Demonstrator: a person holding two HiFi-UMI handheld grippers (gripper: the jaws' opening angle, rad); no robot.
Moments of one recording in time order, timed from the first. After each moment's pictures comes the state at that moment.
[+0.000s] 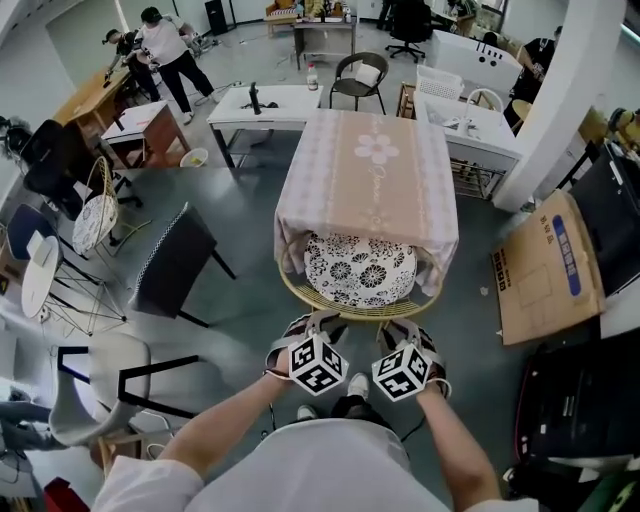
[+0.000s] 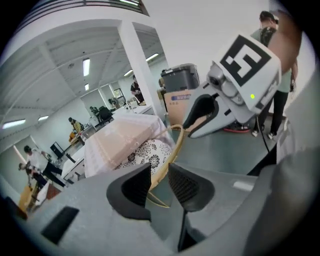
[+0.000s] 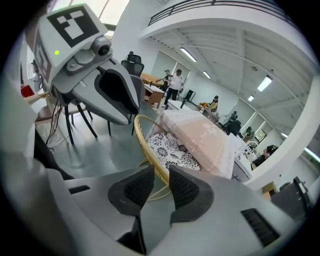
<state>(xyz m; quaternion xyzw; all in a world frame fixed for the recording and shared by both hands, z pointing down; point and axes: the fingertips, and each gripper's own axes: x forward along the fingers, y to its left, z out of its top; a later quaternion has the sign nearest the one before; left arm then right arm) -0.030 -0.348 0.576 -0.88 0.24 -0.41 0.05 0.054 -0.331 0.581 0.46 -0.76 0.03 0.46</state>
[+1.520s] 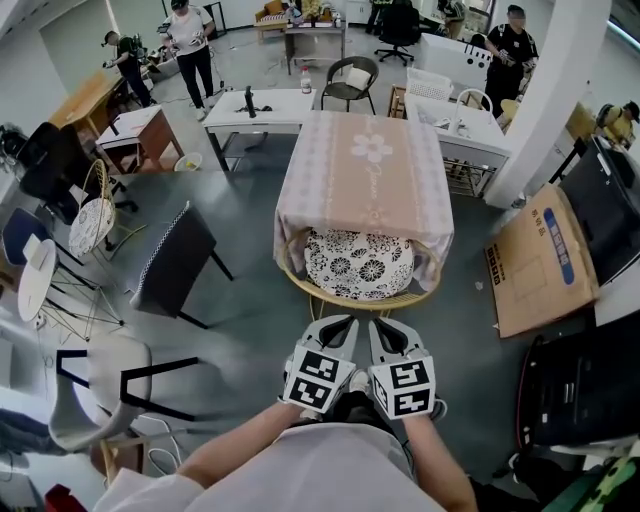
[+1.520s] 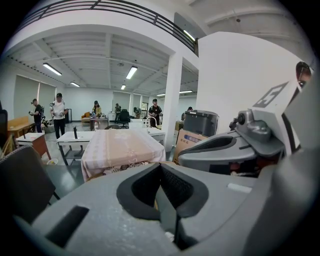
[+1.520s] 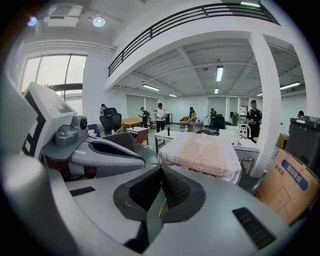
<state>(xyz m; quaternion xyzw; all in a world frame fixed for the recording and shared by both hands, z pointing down) -0.038 -0.303 0.476 -0.92 0.33 -0.19 -0.12 -0.004 -0.294 0.465 0.57 -0.79 0.13 0.19</state>
